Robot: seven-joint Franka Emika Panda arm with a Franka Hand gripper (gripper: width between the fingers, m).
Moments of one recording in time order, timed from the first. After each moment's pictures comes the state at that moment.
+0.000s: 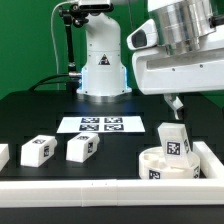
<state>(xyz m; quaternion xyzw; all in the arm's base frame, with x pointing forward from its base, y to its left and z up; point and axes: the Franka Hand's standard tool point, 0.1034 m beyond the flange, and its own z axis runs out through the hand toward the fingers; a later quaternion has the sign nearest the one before) 0.638 0.112 0.108 -0.91 0.38 0.02 0.13</state>
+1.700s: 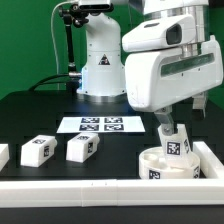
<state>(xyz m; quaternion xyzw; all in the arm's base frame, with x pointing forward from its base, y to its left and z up) 0.631 0.086 0.095 -0.93 -0.37 -0.06 0.04</state>
